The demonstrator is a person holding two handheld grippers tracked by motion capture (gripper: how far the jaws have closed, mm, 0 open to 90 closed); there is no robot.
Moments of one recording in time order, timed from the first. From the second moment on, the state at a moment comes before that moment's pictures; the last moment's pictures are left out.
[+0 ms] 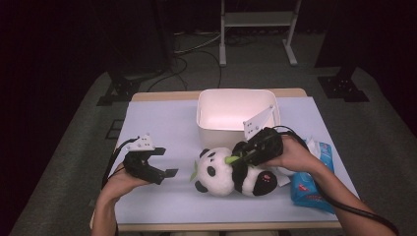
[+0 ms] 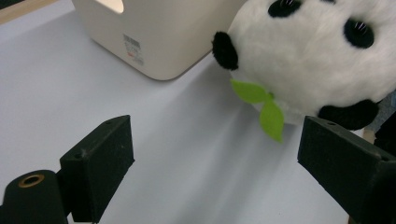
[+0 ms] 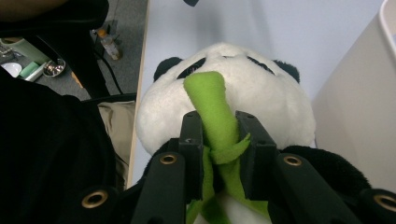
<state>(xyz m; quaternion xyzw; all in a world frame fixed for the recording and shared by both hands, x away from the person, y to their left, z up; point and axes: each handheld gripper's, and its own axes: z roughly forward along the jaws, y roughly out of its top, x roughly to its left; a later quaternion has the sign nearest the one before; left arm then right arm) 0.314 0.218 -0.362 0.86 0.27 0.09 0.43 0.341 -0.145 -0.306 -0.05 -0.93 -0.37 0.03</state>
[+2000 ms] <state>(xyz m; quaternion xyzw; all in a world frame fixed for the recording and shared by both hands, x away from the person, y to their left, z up) 0.321 0.230 -0.367 0.85 0.28 0.09 0.44 0.379 -0.166 -0.190 -0.05 -0.92 -0.39 -0.03</state>
